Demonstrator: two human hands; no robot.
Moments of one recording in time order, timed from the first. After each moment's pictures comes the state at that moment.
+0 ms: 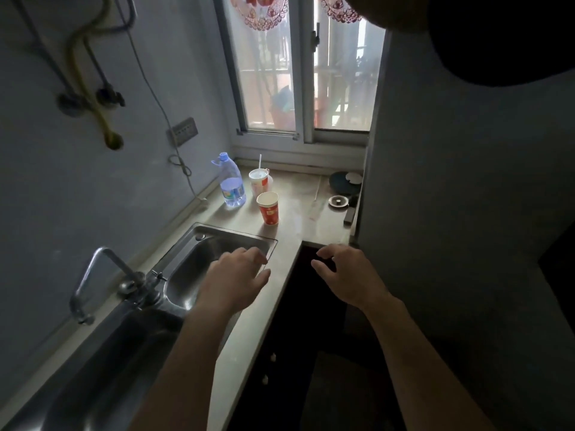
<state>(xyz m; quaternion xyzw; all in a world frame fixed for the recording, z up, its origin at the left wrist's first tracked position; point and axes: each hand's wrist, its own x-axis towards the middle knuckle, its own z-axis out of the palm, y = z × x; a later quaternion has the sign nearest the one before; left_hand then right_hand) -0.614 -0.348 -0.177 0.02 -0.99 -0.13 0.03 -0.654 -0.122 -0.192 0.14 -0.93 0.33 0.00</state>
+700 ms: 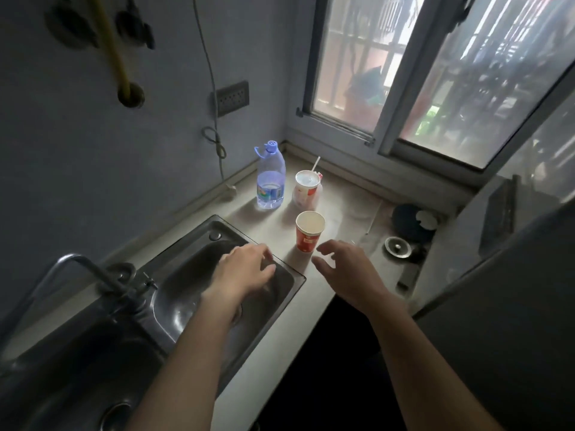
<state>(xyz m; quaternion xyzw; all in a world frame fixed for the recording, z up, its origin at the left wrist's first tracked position) -0.846 -0.461 -0.248 0.15 -0.97 -0.20 -0.03 -0.929 -0.258 -0.236 0.25 -0.93 0.26 -0.06</state>
